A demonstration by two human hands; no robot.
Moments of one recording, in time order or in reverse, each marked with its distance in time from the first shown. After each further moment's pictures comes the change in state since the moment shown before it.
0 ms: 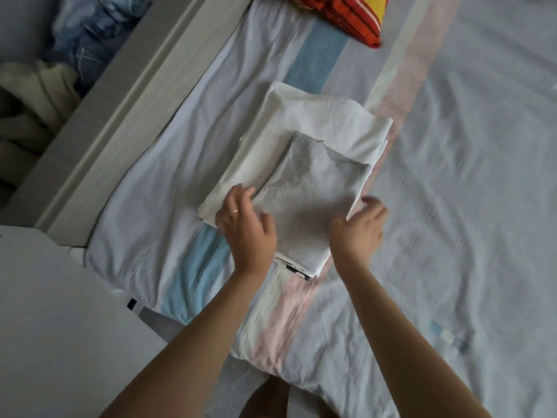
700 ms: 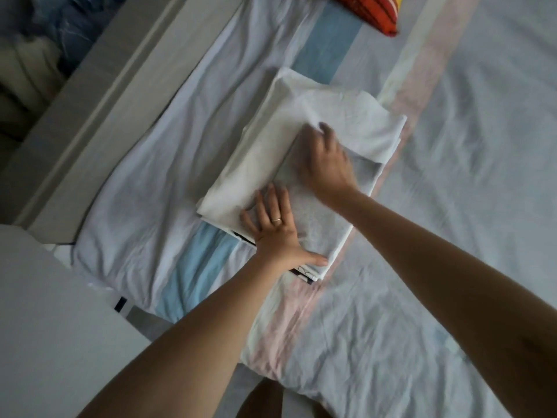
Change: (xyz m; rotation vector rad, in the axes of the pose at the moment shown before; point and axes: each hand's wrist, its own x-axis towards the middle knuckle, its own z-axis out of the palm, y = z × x) left_hand -0.001 0.011 0.030 0.318 -0.875 -0.038; right_hand 0.084 -0.060 0.054 -0.399 -0.349 -0.793
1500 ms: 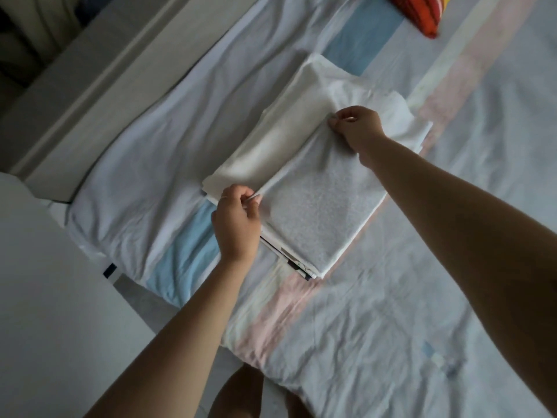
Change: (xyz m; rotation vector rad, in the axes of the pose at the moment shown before) left_hand -0.003 -0.058 -0.009 -0.596 0.748 -0.186; right_hand 0.063 0.004 -0.027 0.692 -0.087 0.460
